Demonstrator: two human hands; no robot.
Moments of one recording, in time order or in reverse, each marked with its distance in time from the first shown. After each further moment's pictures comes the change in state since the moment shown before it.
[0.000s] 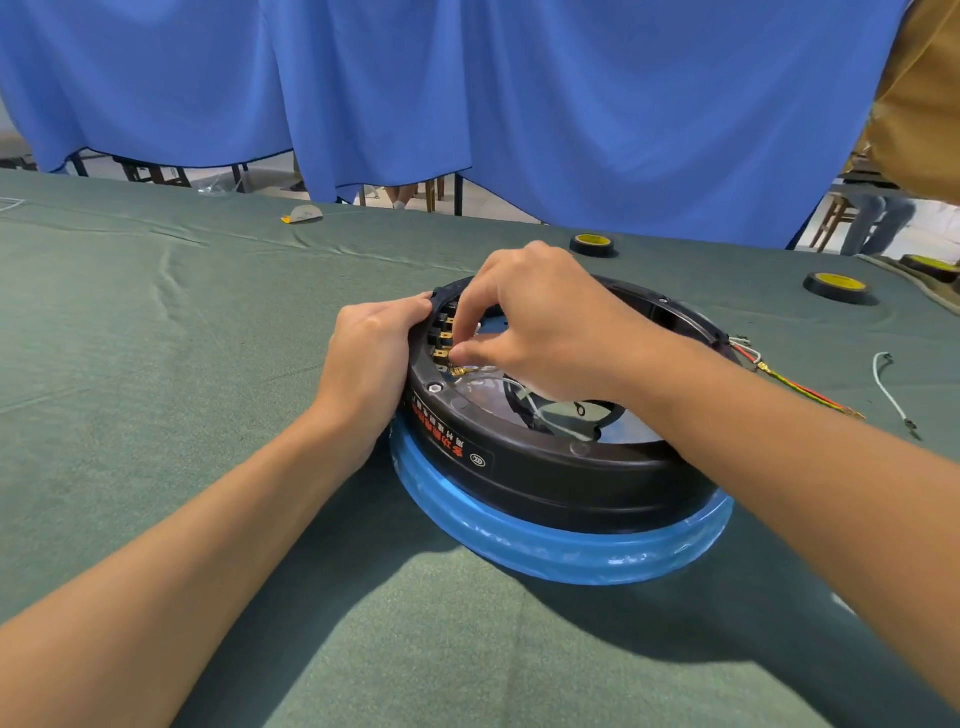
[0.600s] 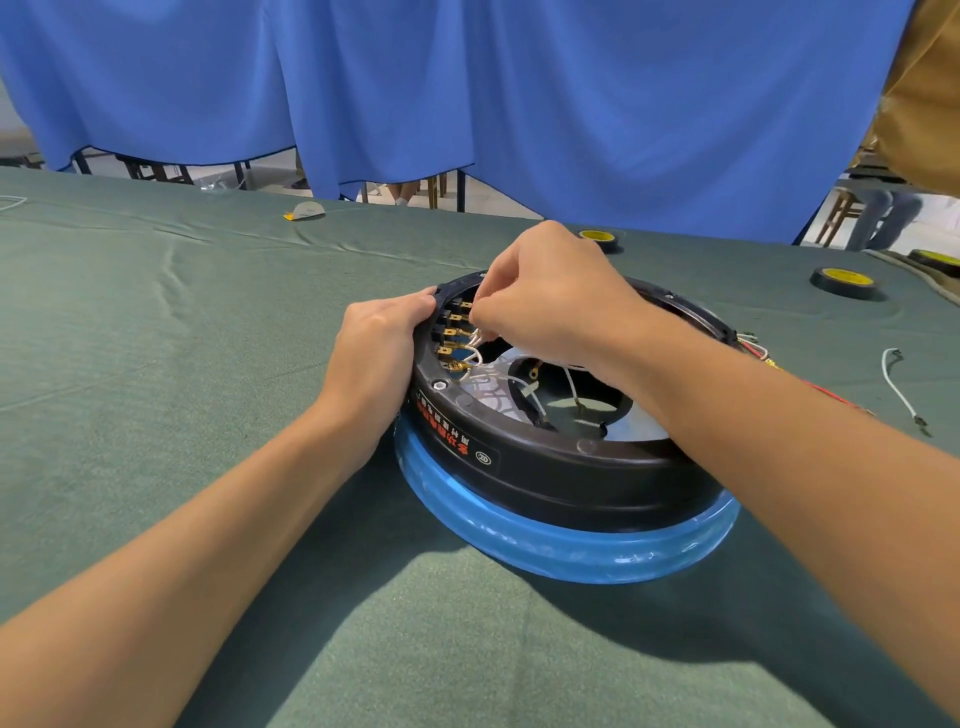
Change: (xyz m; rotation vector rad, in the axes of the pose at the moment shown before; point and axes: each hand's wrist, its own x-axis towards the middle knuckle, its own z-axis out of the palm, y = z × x) left_hand -0.001 0.001 -0.001 0.027 -0.019 -0.043; right_hand 0.010 -0.010 0.000 0.242 0.065 0.419
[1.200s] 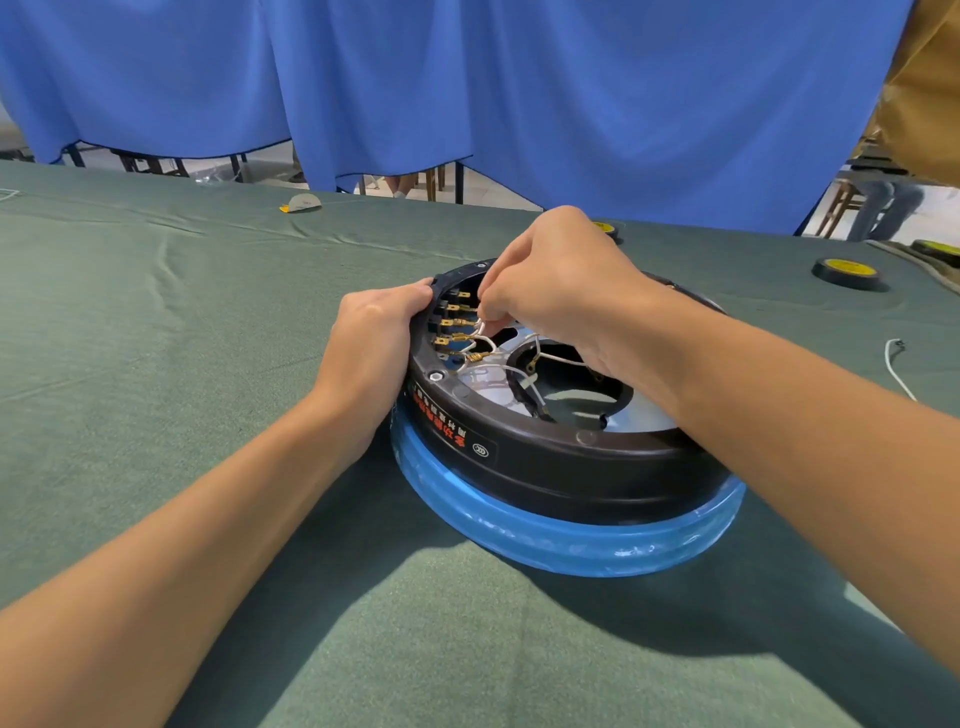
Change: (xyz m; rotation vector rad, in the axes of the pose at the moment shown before) left_hand 0.001 0.000 0.001 -0.020 0.011 -0.042; right_hand 0.008 0.004 0.003 0.187 0.025 0.183
